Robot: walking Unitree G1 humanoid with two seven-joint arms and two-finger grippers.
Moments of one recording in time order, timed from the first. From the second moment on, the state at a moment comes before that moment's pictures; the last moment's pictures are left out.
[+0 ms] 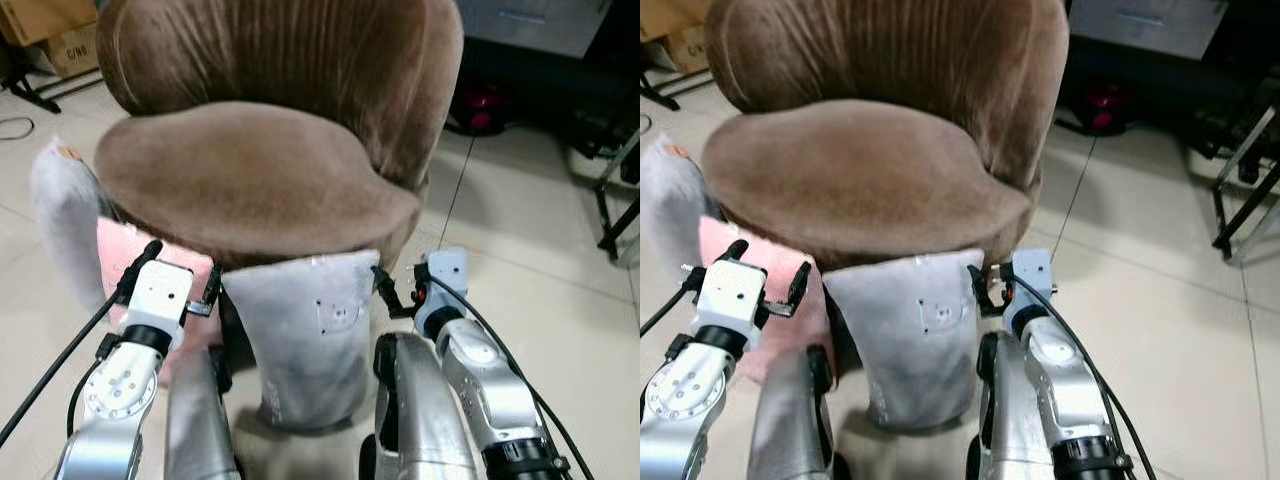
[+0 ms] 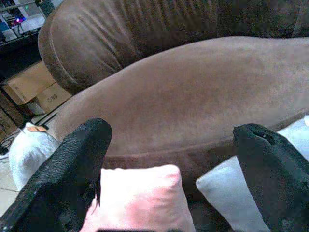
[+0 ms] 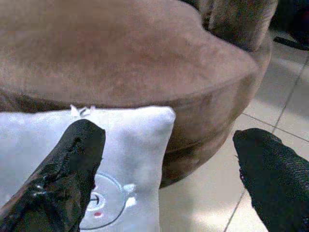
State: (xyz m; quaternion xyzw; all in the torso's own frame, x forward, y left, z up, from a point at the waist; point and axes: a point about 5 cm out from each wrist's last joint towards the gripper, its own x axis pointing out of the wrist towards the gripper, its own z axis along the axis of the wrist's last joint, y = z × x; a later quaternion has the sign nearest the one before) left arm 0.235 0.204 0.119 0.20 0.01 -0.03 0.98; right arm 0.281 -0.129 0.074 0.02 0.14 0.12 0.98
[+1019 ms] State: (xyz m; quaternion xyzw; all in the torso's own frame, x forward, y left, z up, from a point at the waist) left arm 0.232 0.189 0.121 0.20 0.03 -0.18 0.96; right arm 0.304 -0.114 0.056 0.02 0.19 0.05 0.98
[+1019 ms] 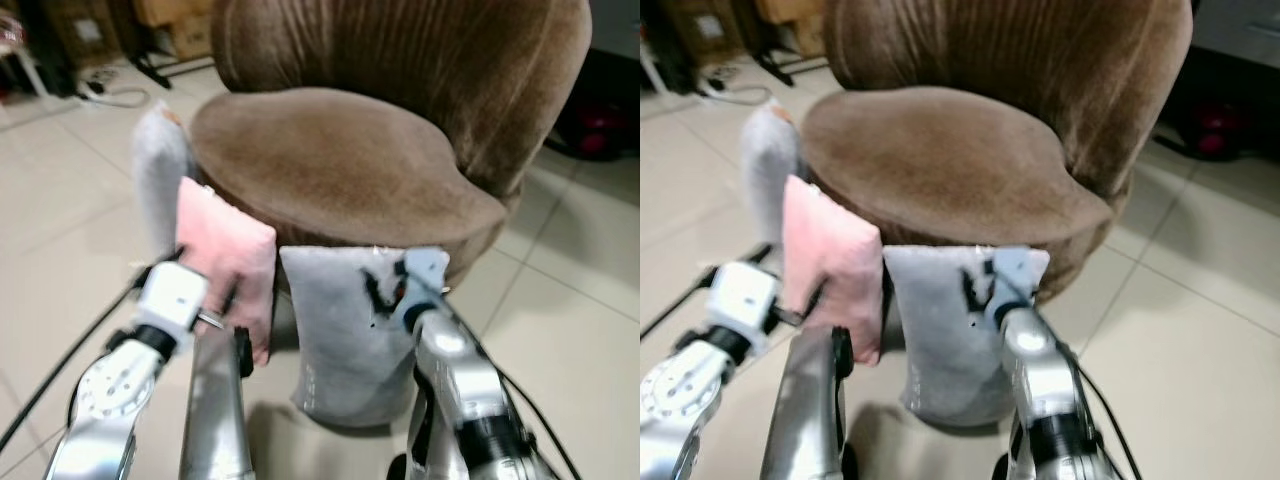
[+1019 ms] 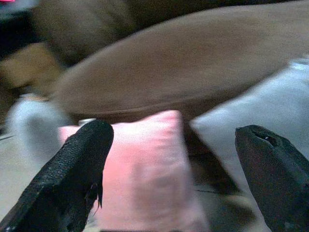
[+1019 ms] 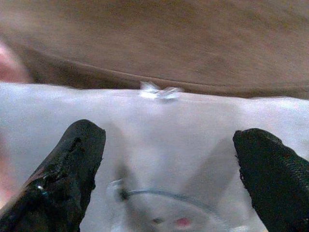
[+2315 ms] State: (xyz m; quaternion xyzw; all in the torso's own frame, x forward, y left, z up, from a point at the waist) left arm 0.182 0.191 0.109 0.18 0.16 -0.35 0.91; right arm 0.326 -0.068 0.030 -0.03 0.28 0.07 0.96
